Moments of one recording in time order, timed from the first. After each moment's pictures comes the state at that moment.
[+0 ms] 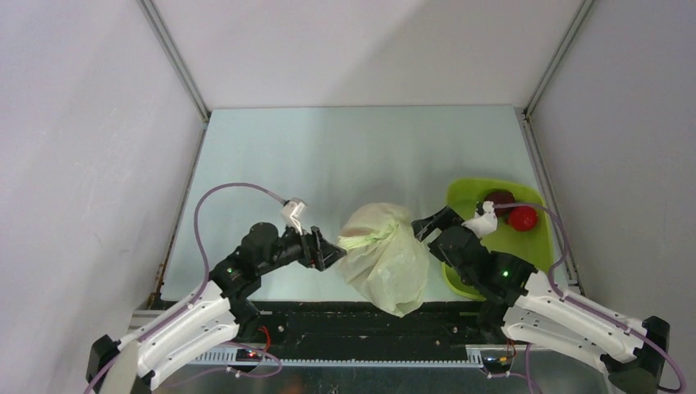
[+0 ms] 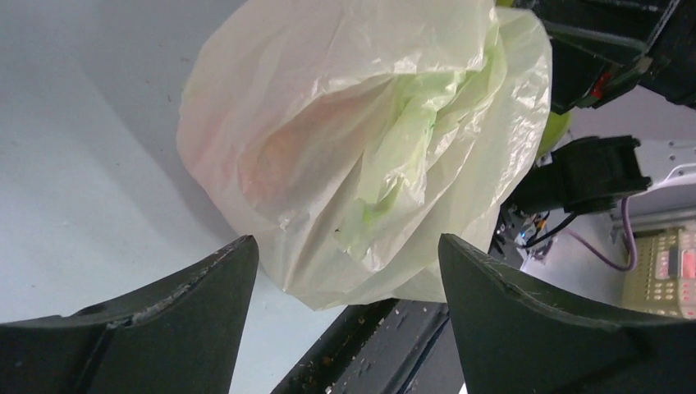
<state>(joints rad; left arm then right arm) -0.70 0.61 0.36 -0.06 0.25 -0.59 0.96 0.68 0.60 -0.54 0.63 1.32</state>
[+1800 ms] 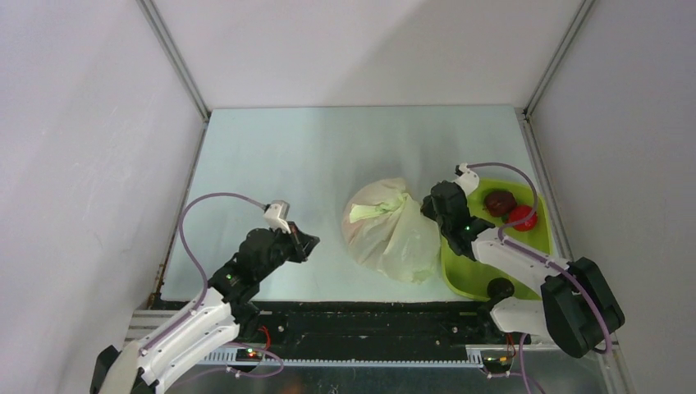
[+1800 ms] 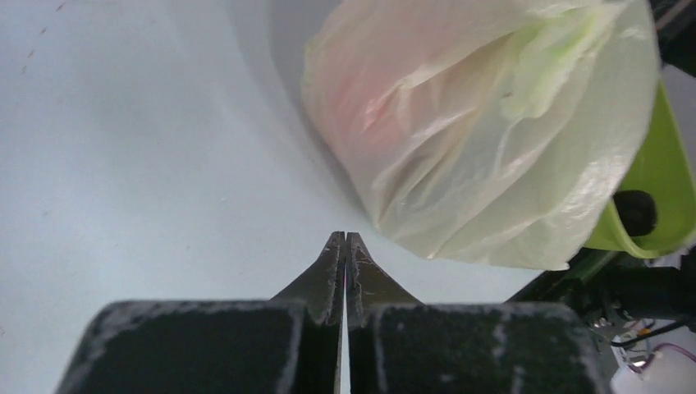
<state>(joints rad) -0.63 0.57 0.26 -0.06 -0.01 -0.60 0.54 1.23 0.60 0.07 0.44 0.82</state>
